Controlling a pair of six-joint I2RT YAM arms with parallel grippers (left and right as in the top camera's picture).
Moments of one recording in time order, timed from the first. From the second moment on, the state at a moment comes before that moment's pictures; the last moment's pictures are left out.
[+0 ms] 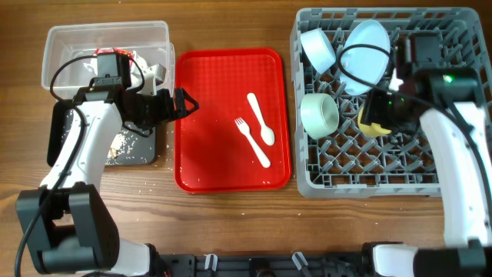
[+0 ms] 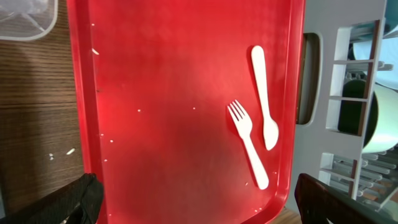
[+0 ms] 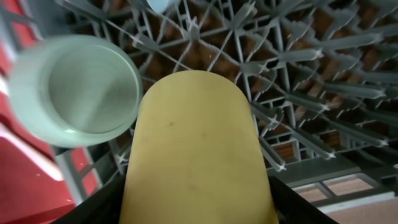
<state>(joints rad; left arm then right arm) 0.06 1.65 1.17 -0.77 0.58 -0.13 0.03 1.51 1.48 -1.34 0.08 0.27</state>
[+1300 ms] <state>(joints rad) 0.06 1.65 1.17 -0.77 0.57 -0.13 0.05 1.60 1.24 -1.33 -0.07 0.22</state>
